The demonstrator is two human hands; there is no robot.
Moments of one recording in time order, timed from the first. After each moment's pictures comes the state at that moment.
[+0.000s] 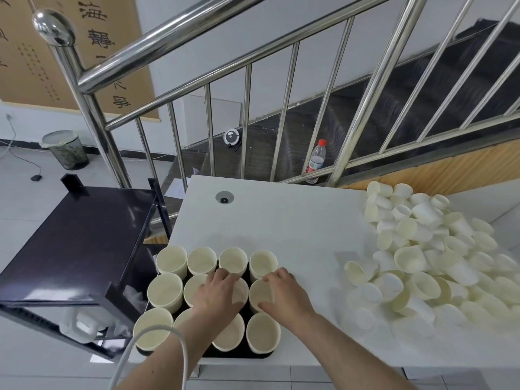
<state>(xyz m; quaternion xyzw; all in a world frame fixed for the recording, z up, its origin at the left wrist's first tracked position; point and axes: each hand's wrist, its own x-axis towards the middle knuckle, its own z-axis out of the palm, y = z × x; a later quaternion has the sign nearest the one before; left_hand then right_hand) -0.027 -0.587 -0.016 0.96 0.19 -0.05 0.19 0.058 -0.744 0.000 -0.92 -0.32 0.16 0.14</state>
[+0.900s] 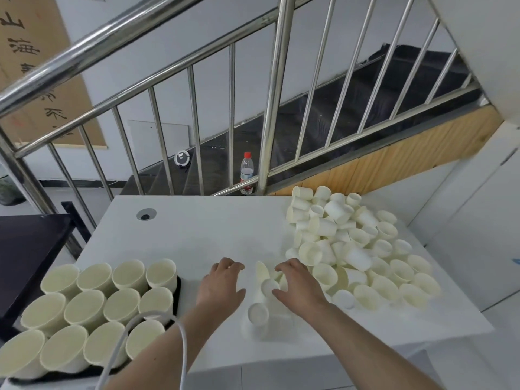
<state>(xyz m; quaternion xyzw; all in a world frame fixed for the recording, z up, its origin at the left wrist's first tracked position) 0.078 -0.809 0.041 0.97 0.11 0.00 0.20 0.154 -0.990 0.045 -0.95 -0.26 0.09 0.16</state>
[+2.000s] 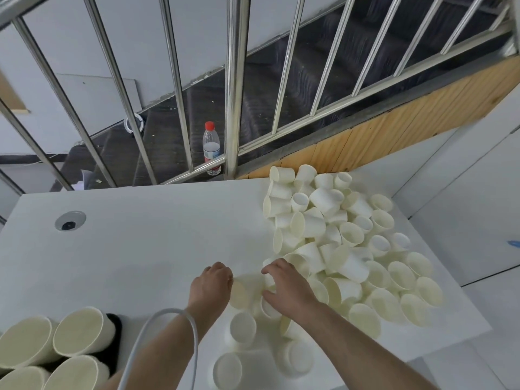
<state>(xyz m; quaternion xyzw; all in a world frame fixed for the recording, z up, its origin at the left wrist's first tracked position) 0.235 -0.812 -0.045 0.97 0.12 -0.06 0.21 0.279 -0.992 -0.012 -0.95 -0.23 0.17 0.16</state>
